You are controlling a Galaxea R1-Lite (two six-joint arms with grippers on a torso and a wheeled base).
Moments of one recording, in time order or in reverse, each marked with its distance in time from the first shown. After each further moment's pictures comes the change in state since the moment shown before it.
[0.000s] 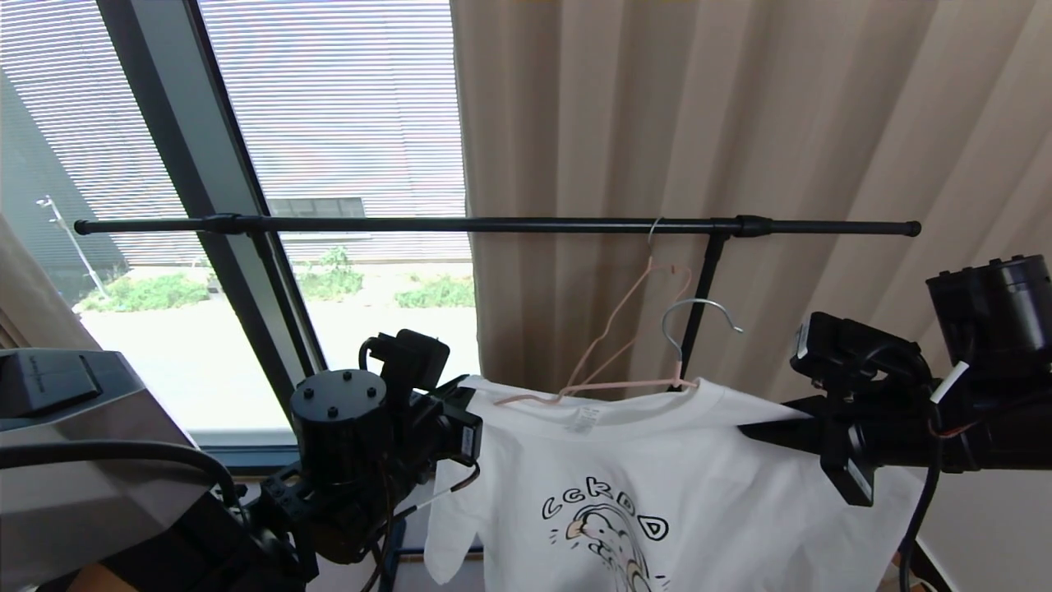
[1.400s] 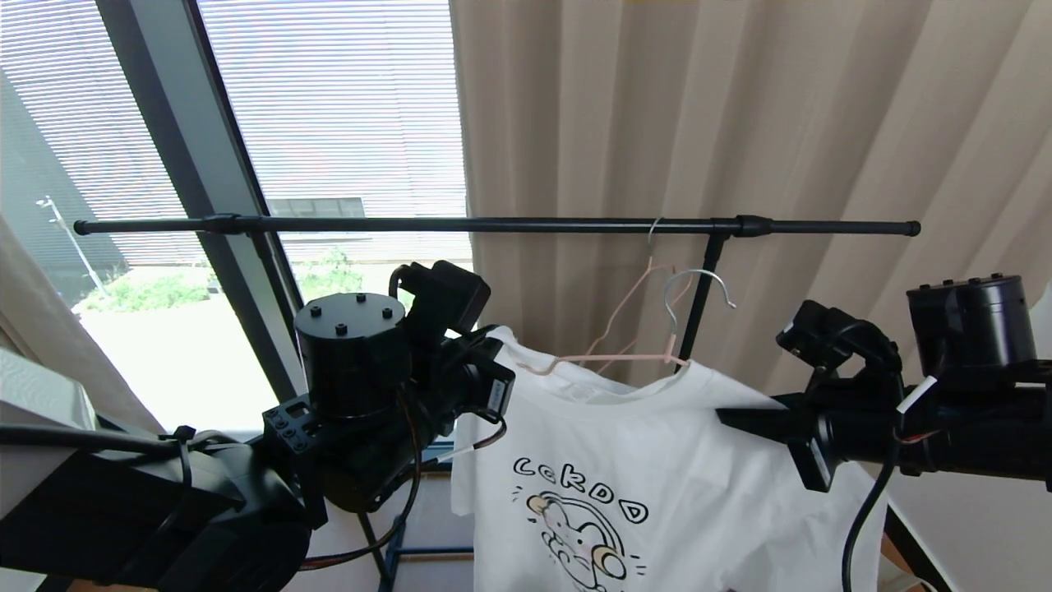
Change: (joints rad) left arm -0.073 -0.148 -0.227 0.336 0.008 0.129; right arm 0.023 0.061 0.087 -0.247 -0.015 0.284
